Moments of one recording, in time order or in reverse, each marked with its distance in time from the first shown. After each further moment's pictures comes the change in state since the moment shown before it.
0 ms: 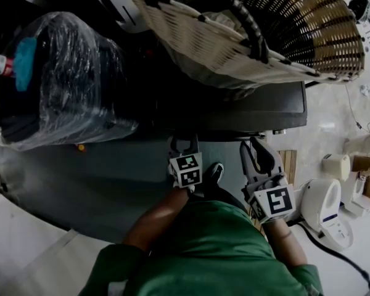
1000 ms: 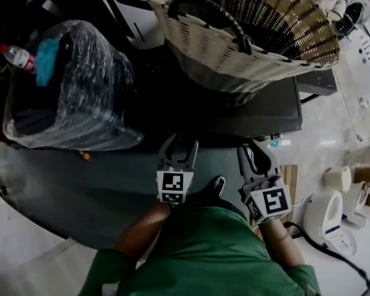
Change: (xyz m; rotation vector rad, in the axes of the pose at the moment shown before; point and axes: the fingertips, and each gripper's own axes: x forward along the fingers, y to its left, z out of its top) left arm -0.100 -0.006 0.080 0.154 -0.333 -0.241; right arm -0.027 0.031 0.033 -0.045 -0.137 0.007
